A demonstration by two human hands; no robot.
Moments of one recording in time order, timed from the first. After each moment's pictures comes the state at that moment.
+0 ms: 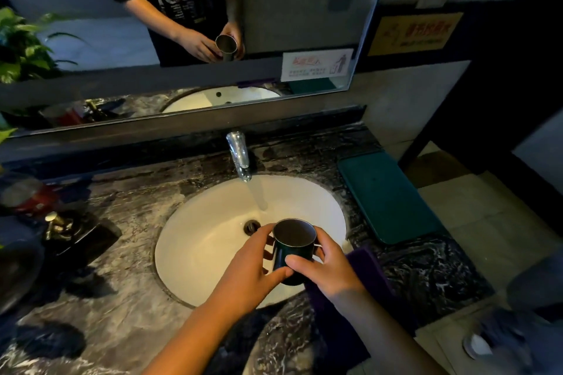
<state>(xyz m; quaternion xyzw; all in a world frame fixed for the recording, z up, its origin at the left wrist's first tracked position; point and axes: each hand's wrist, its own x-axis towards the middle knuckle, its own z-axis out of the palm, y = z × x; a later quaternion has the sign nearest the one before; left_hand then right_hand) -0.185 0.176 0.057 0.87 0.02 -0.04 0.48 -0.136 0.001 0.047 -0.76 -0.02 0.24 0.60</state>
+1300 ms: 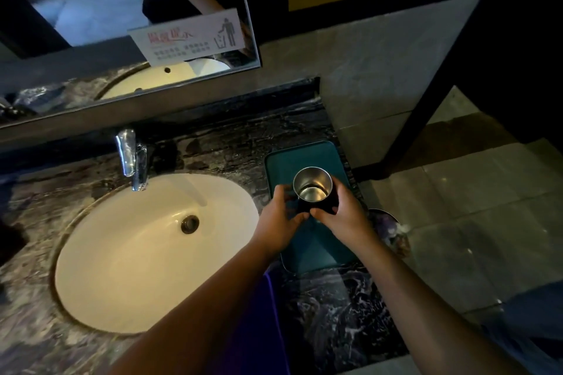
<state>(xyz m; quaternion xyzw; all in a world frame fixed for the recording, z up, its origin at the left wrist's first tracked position) 0.060 -0.078 -0.004 0.85 0.18 -0.09 0.49 0.118 -0.233 -0.027 -0.83 -0.07 0.20 0.52</state>
